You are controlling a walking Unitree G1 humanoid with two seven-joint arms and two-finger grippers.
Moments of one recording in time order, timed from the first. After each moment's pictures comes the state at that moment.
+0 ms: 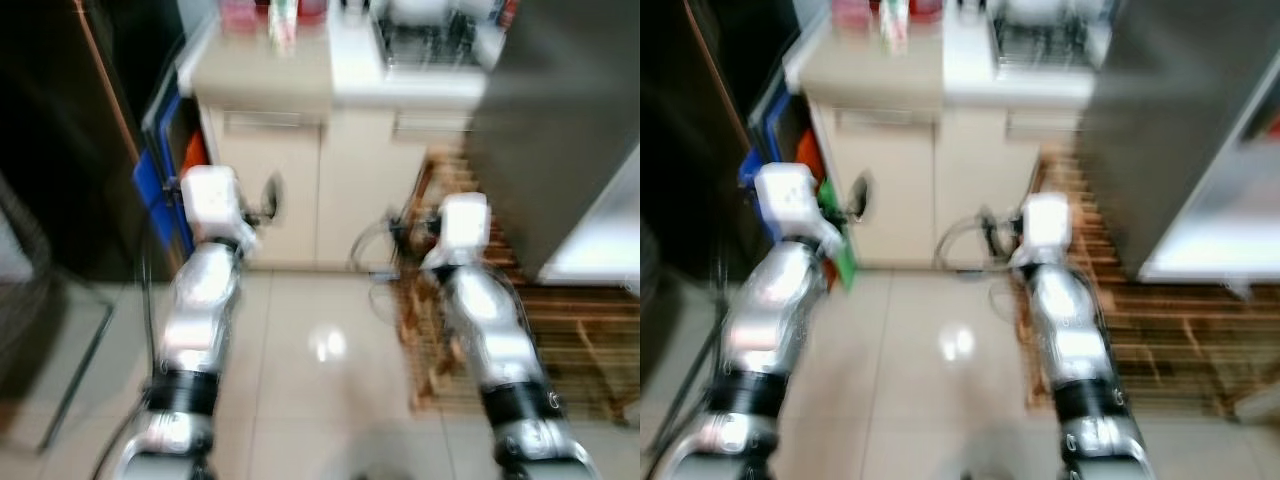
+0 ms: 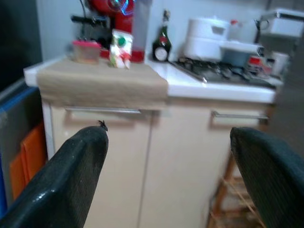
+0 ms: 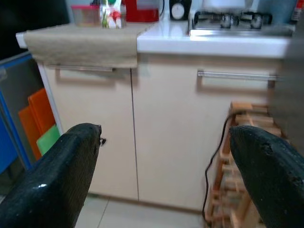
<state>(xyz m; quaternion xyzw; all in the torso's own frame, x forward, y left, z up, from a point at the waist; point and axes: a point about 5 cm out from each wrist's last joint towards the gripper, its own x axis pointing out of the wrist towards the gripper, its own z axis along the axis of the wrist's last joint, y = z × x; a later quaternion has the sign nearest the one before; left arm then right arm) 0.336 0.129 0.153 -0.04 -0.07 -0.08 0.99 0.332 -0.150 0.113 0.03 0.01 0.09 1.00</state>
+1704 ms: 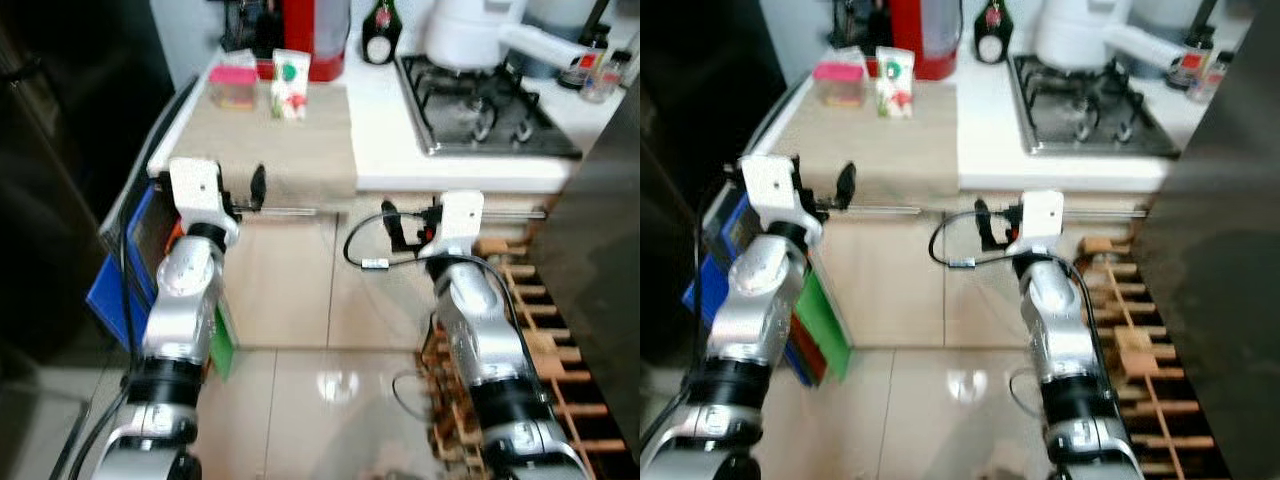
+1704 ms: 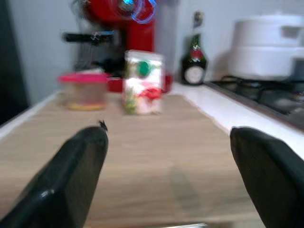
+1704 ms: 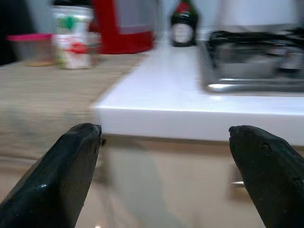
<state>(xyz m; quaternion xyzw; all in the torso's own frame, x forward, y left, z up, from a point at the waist) 0.342 0.138 0.161 -0.02 -0.09 -0.08 0.99 0.332 -0.144 0.122 0.04 -0.02 0.08 1.00</state>
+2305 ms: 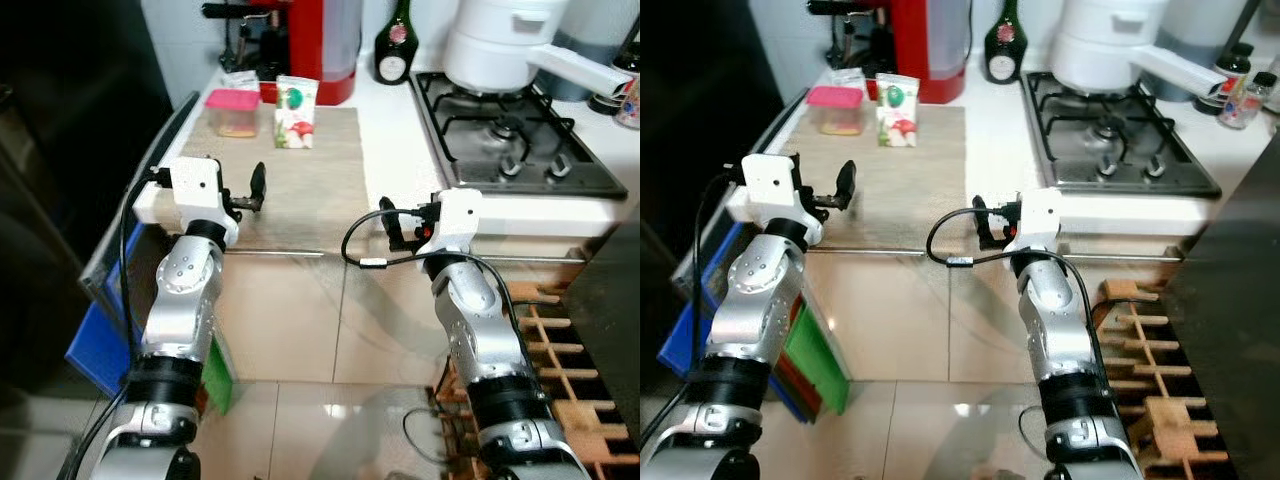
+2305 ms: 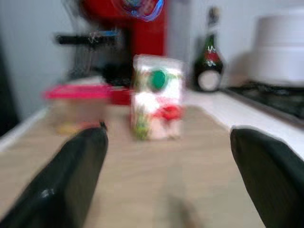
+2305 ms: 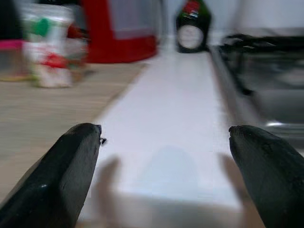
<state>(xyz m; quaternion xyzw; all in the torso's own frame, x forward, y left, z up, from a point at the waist) 0.343 0.134 0.162 -0.01 -0.09 -0.09 0.99 0.335 -0.143 0.123 0.04 -0.02 0.08 1.00</state>
